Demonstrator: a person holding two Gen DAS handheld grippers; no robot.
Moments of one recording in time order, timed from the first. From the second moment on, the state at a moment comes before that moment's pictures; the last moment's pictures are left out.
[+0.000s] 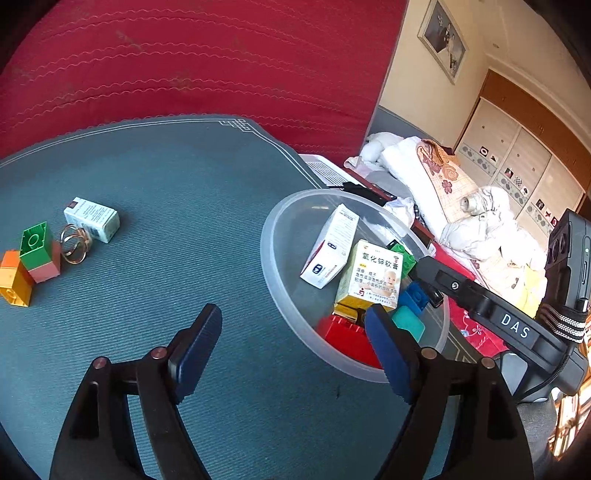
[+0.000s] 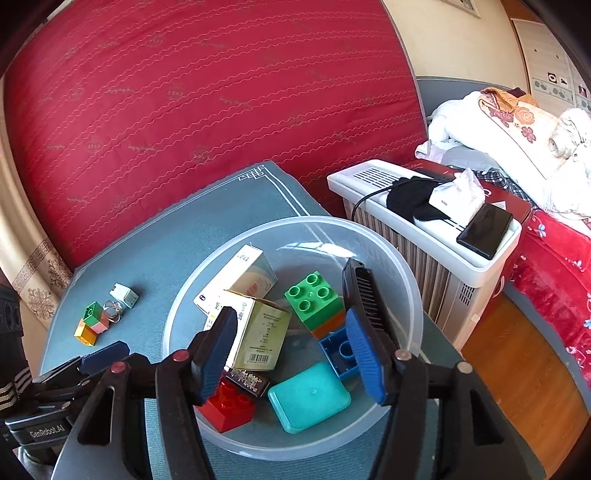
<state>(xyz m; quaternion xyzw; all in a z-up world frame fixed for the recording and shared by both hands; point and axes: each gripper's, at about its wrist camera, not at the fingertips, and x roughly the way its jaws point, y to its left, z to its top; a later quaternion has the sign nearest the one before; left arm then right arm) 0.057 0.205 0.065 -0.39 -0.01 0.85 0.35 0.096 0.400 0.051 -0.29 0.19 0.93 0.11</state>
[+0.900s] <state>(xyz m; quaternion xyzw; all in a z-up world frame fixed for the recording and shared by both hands) 0.010 0.050 0.059 -0.38 -0.03 0.90 0.19 0.077 0.319 0.062 -0.30 0.14 0.94 0.04</state>
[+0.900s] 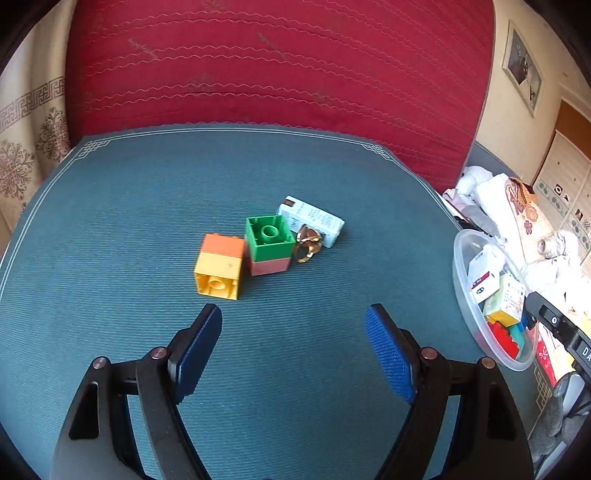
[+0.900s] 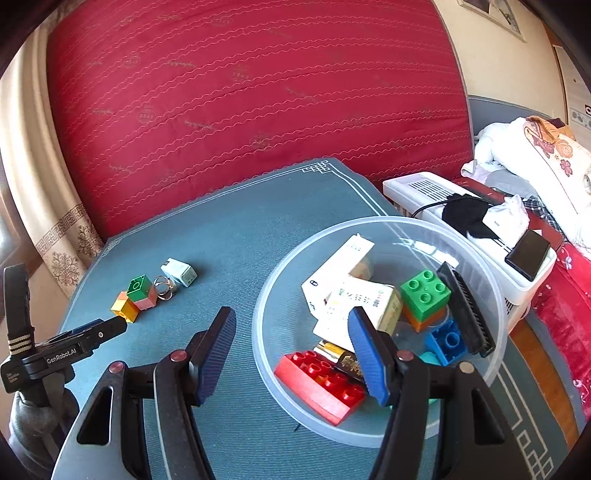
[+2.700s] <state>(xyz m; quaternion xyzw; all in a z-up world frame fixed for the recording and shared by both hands) -0.057 0.001 0.034 -0.38 -0.06 0.91 0.12 -0.026 0.199 0.024 -0.40 0.09 0.91 -0.08</state>
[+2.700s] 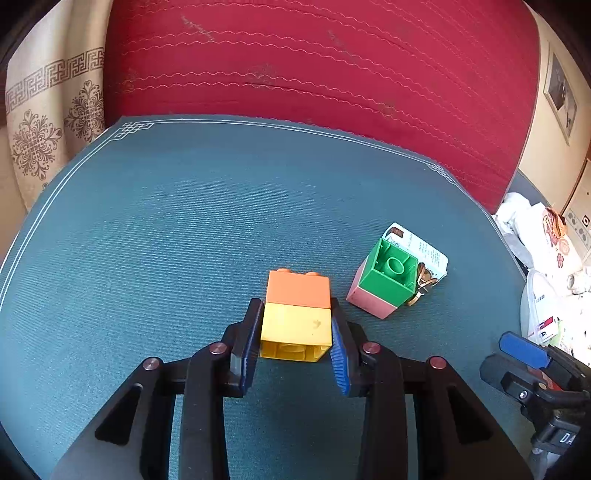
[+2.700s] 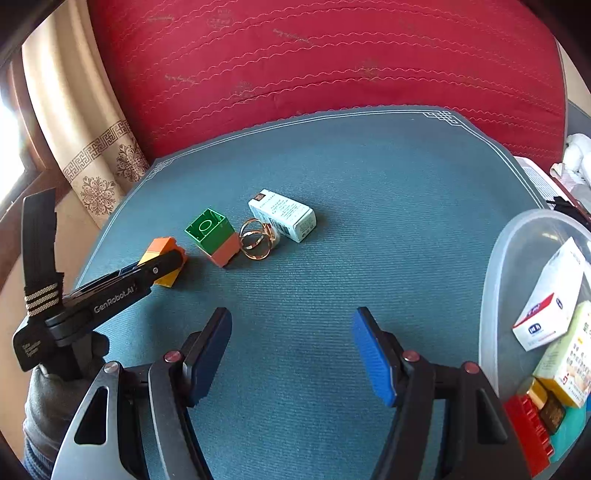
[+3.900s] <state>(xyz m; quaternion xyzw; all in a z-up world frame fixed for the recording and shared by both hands) -0.037 -0.030 0.054 -0.35 -0.10 0.93 0.08 -0.103 0.130 0.004 -0.40 0.00 0.91 -0.09</state>
